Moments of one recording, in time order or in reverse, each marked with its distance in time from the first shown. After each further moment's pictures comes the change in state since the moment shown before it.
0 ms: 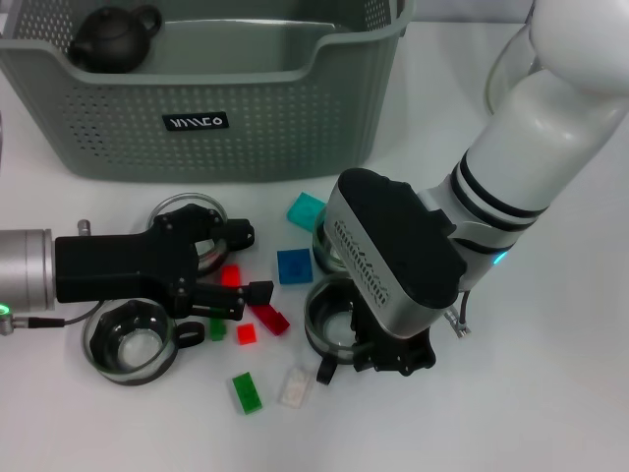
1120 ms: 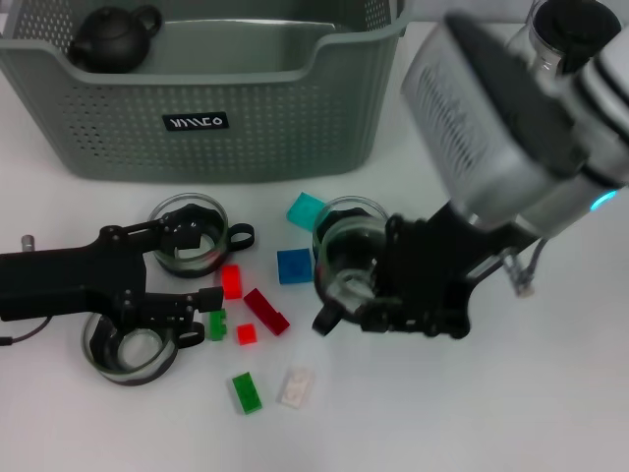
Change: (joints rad) left arm 0.065 0.046 -0.053 0.006 0.002 0.057 0.024; right arm -0.185 -0.014 0.344 -0.511 -0.054 -0.394 0.302
